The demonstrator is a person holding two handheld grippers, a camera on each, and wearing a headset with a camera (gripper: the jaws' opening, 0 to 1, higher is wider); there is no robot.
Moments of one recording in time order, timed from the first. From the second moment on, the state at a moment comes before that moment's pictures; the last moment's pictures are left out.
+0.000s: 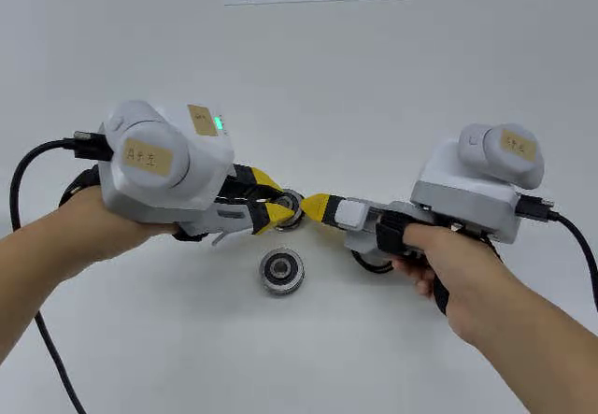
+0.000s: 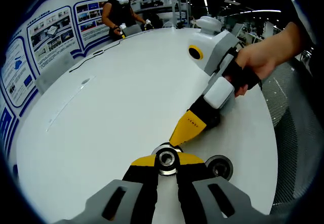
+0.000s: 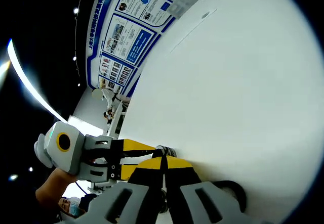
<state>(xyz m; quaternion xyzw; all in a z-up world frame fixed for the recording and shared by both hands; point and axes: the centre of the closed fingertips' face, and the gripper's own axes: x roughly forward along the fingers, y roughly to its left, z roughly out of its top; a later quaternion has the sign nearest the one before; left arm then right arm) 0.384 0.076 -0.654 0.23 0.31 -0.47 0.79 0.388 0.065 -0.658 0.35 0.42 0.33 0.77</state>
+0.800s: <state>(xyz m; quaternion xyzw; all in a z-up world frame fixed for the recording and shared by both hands) 0.383 0.075 -0.654 0.24 0.31 -0.47 0.79 0.387 0.074 -0.650 0.29 0.40 0.36 0.79</state>
